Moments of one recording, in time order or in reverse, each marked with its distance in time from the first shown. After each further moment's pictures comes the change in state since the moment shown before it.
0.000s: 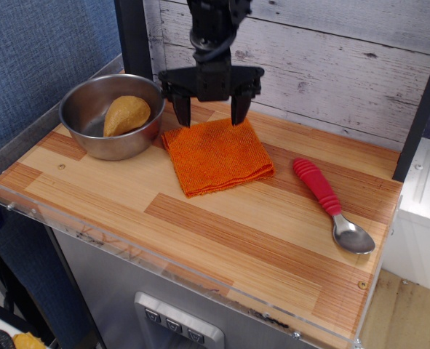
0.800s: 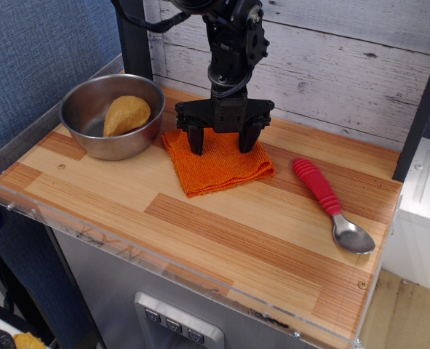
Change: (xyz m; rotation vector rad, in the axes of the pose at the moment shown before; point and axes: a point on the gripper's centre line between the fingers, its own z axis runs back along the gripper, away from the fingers) arm 0.009 0.010 -0.035 -0.041 -0.027 0.016
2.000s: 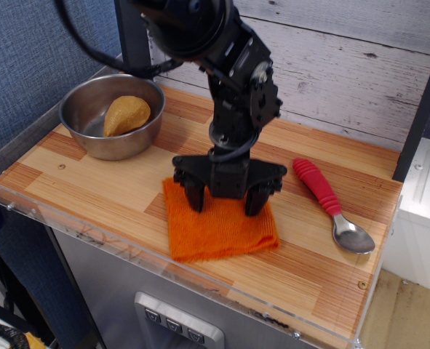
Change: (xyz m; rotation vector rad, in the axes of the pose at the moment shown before) arm 0.100 -0.002 0.017 0.024 -0.054 -0.197
